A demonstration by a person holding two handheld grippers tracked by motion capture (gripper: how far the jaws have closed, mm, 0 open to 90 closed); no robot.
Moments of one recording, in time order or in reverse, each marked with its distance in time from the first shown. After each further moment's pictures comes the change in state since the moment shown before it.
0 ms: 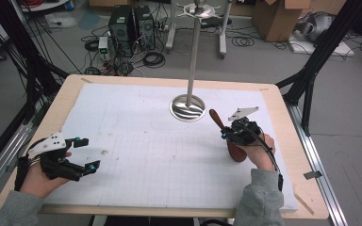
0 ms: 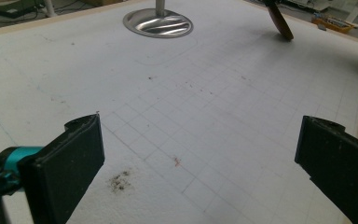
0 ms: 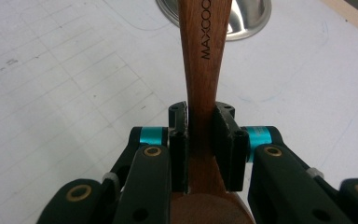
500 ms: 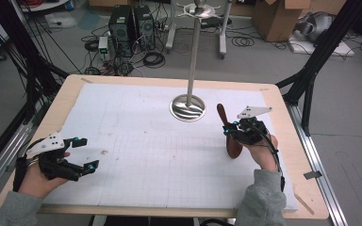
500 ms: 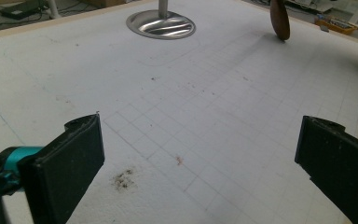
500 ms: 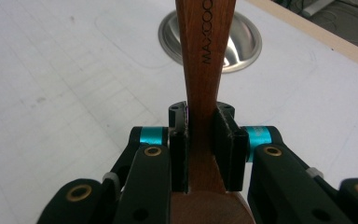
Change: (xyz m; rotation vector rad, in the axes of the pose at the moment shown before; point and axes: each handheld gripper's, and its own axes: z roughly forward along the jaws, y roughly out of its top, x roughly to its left) left arm -0.001 0.001 -0.004 -0.010 0.007 0.001; right arm -0.008 -0.007 -0.015 -0.166 0.043 0.070
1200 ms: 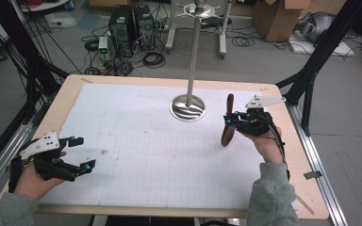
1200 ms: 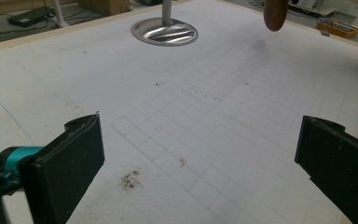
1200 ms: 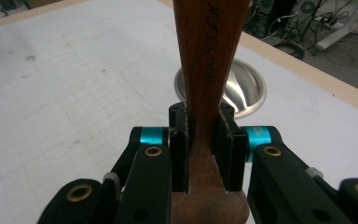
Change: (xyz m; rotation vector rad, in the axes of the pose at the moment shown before) left arm 0.000 0.003 -0.011 -0.020 0.020 0.010; right arm -0.009 0.027 -0.023 -0.127 0.084 0.012
